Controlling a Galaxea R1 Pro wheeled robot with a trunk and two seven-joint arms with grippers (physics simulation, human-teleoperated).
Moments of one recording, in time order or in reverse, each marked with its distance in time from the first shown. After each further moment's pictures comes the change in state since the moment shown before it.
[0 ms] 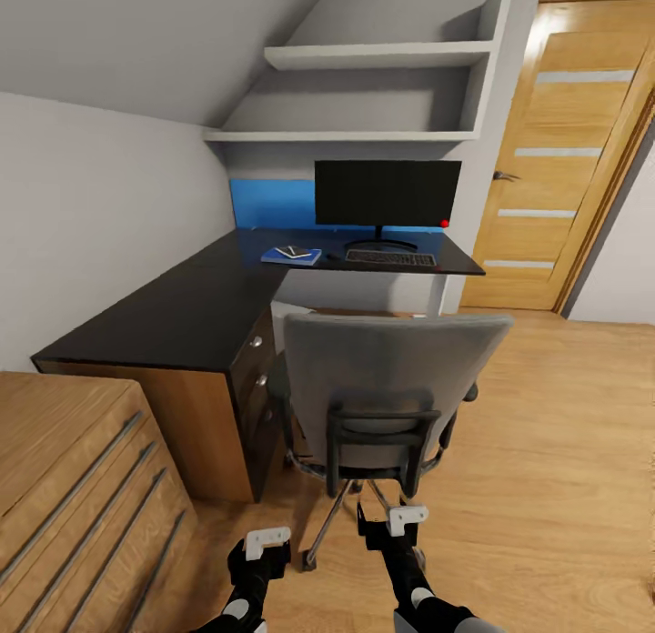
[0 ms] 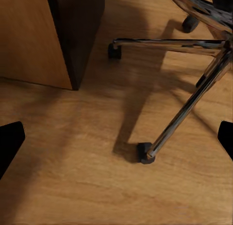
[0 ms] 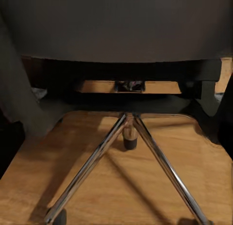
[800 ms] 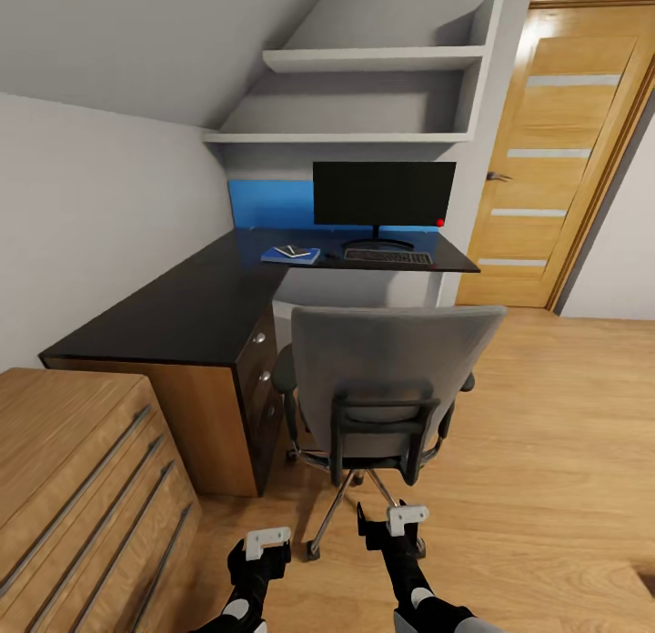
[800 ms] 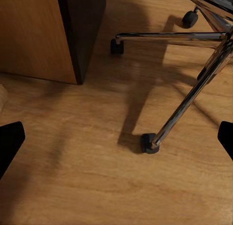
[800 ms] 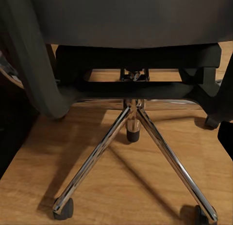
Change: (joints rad) left arm 0.000 0.000 0.000 0.000 0.000 0.000 0.000; right arm 0.000 0.000 0.000 0.000 0.000 0.000 0.000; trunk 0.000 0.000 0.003
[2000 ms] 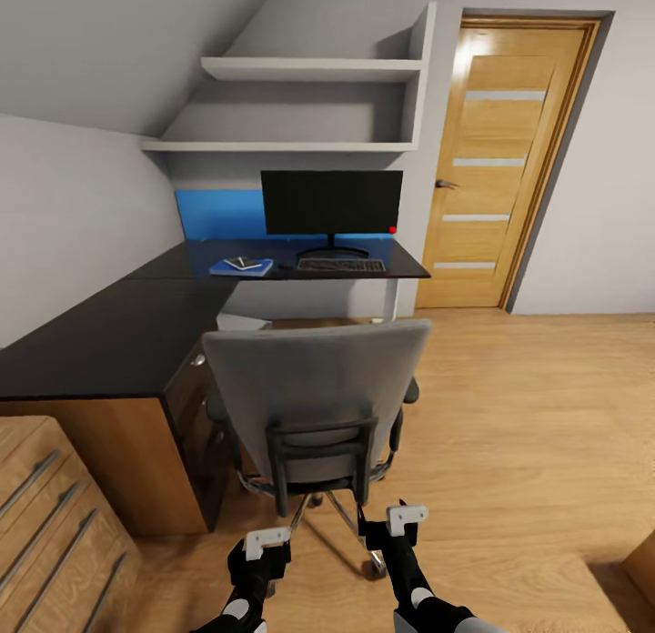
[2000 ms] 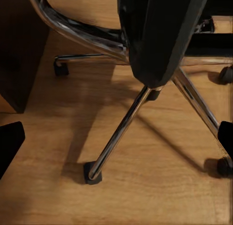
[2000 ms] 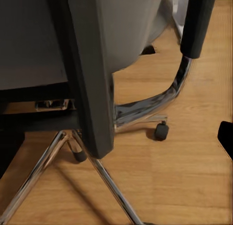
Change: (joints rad) left arm 0.000 0.000 0.000 0.000 0.000 0.000 0.000; right arm 0.000 0.000 0.000 0.000 0.000 -0.002 0.000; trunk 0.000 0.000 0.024
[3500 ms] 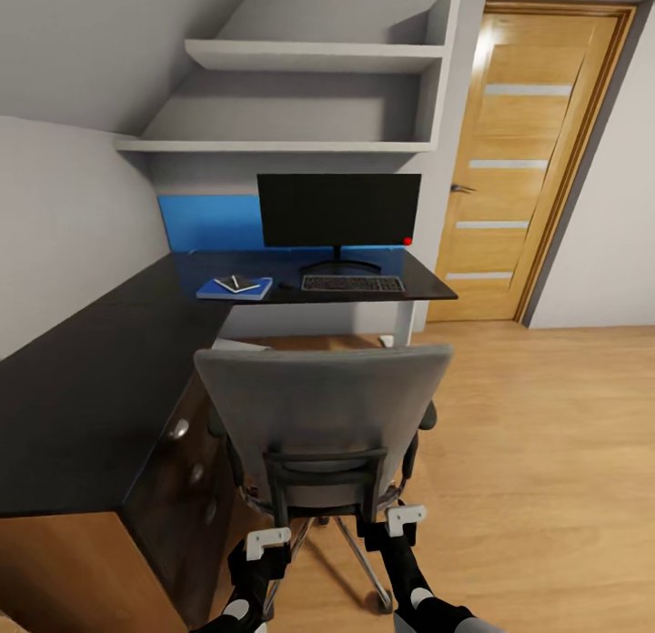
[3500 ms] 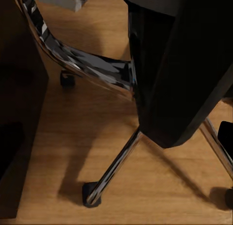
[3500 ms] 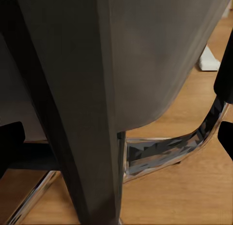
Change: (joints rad) left arm 0.000 0.000 -0.007 0.000 0.000 0.002 -0.001; right arm 0.000 0.000 0.015 0.000 0.008 0.004 0.001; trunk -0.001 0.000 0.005
